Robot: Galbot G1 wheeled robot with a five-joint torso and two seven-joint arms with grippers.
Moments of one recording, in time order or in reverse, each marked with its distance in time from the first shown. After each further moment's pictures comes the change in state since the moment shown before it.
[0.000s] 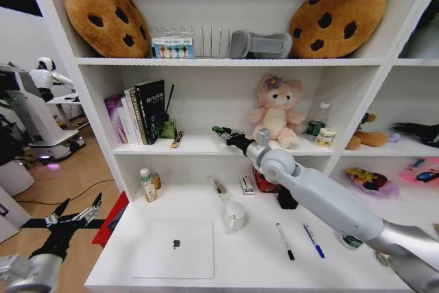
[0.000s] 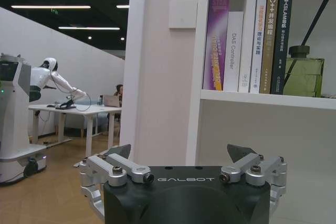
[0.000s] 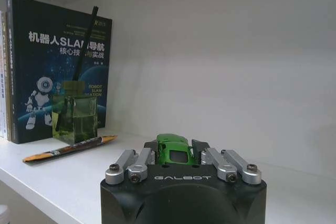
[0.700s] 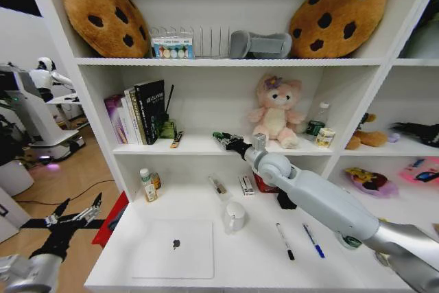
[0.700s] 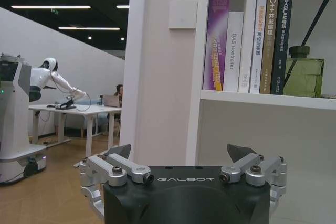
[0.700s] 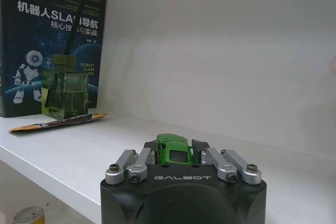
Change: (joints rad) left arm 0.000 0.000 0.000 0.000 0.000 0.000 0.000; right arm -0.021 -0.020 -0.033 -0.014 -0.042 0.012 0.002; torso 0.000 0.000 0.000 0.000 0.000
